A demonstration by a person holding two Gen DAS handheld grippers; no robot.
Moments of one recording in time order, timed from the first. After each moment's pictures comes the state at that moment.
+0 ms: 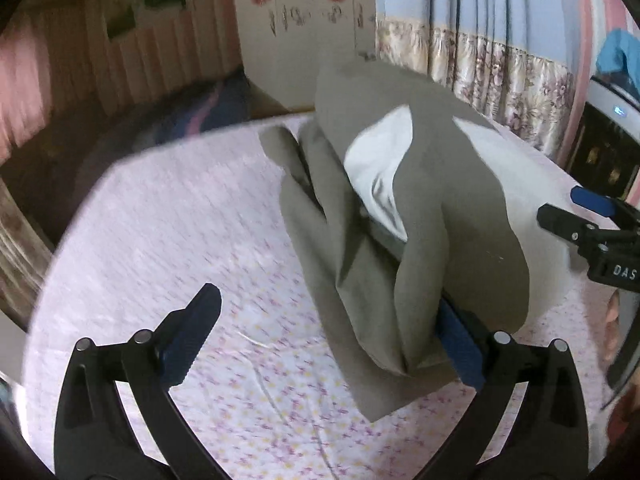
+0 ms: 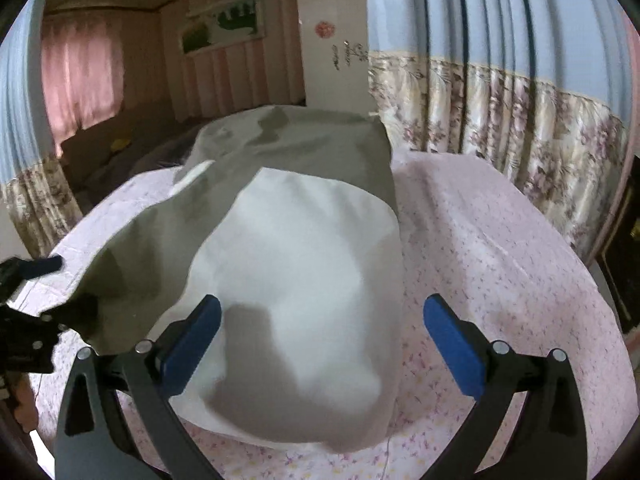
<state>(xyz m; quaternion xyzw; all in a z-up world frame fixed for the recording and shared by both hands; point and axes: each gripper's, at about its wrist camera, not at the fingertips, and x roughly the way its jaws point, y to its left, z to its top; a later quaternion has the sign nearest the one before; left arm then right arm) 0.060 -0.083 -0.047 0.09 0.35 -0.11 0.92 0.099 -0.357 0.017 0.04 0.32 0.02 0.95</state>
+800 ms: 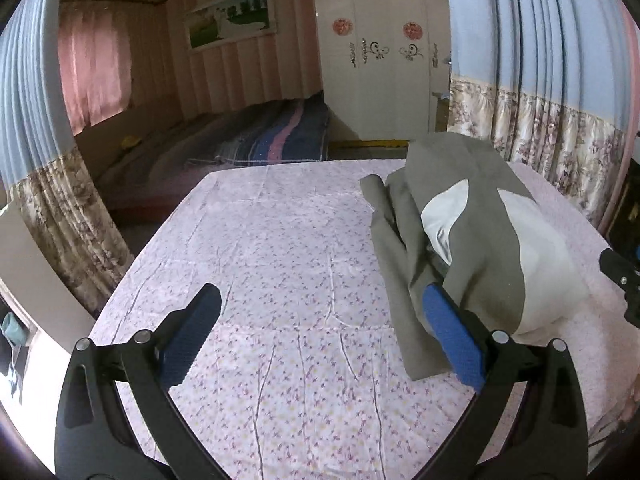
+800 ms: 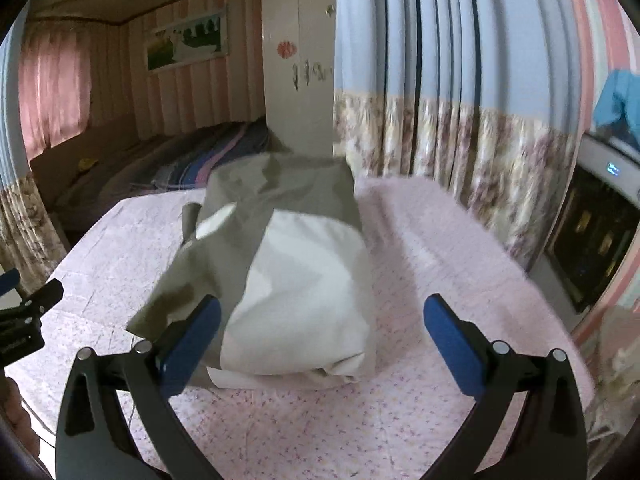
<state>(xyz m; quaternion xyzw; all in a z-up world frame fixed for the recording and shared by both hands) -0.008 -0.031 0.032 0.04 0.31 0.02 0.95 0.014 -0.319 0.099 0.03 0.28 -0.06 0.96</state>
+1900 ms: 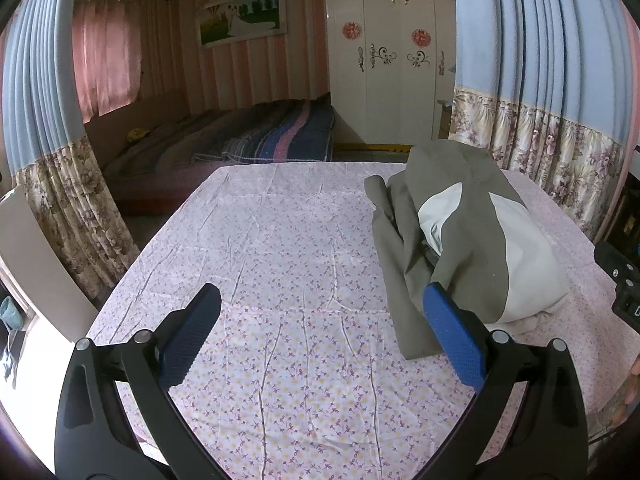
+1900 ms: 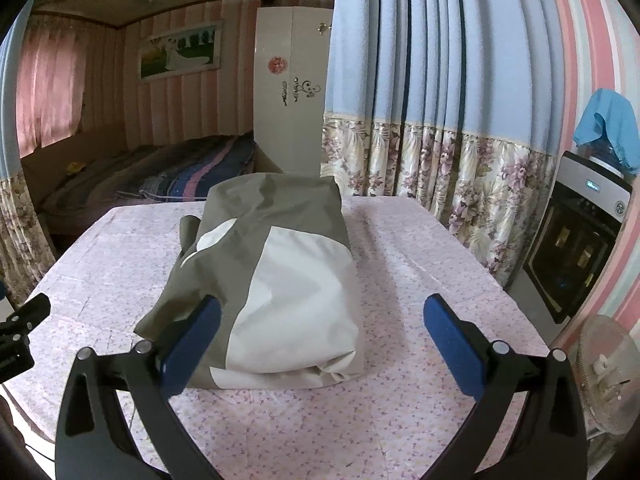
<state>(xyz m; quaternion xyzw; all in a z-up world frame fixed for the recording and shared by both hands) -0.041 -0.019 0.039 0.03 0.31 0.02 0.95 -0.004 -0.307 0.113 0.01 0.26 -0.09 0.96</state>
